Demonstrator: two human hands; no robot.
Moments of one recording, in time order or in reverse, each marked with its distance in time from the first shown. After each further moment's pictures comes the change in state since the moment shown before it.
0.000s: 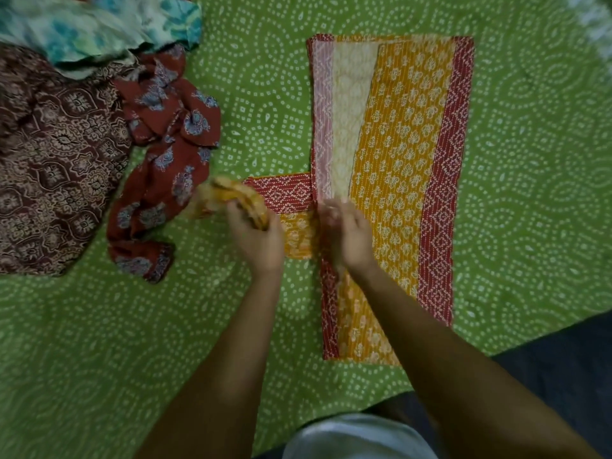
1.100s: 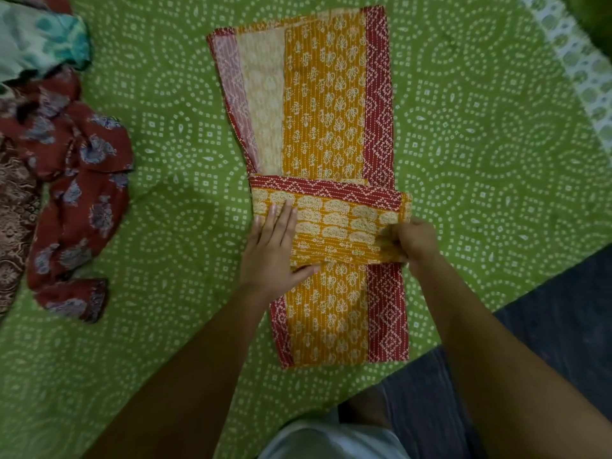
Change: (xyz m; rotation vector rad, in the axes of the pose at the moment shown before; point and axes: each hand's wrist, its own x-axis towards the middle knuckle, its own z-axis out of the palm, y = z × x) left_hand -0.047 -0.047 0.069 1.351 -0.940 0.779; right_hand 0.024 0.026 -0.206 0.015 0.384 0.464
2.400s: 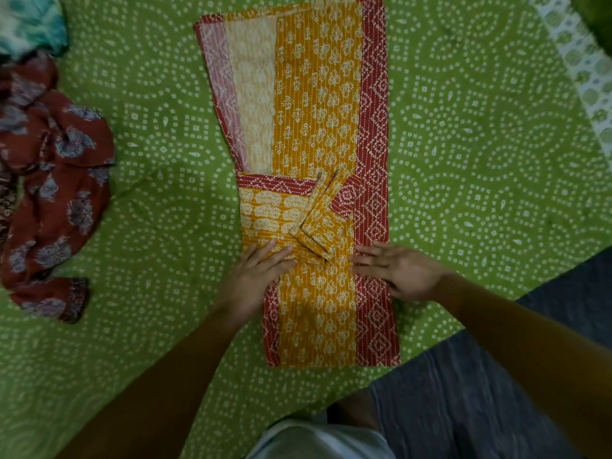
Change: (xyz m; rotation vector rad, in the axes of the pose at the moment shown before) left_hand -0.034 -0.012 0.023 -0.331 0.086 0.263; right_hand 0.032 0.040 -0.048 -1.614 -0.733 -1.336
